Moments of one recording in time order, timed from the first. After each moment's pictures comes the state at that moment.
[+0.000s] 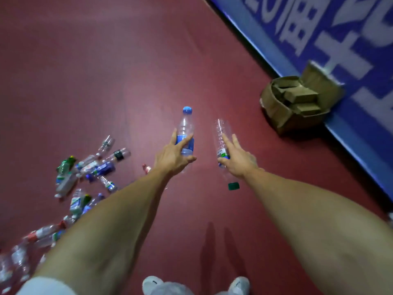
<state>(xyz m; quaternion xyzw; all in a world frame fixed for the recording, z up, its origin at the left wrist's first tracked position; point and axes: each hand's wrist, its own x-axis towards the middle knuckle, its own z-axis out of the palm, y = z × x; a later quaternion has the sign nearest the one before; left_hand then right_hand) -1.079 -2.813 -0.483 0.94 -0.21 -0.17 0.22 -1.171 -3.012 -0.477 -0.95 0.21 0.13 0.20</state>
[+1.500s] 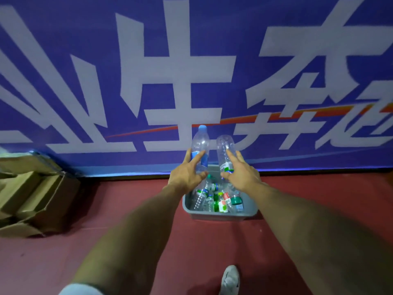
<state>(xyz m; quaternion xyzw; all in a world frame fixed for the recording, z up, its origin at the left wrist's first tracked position) -1.635 -3.786 -0.472 0.57 -0.77 -0.27 0.07 -1.830 -3.751 -0.455 -0.61 0.75 -0.05 0.25</state>
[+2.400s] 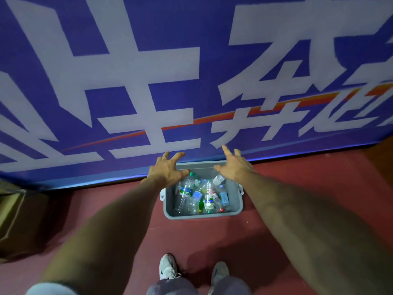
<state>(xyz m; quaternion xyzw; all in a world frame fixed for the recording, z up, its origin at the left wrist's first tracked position) -1.706 -3.913 -0.493 0.58 -0.76 -0.28 -0.07 -1.933 -3.864 -0.484 -0.54 0.79 0.03 0.29</state>
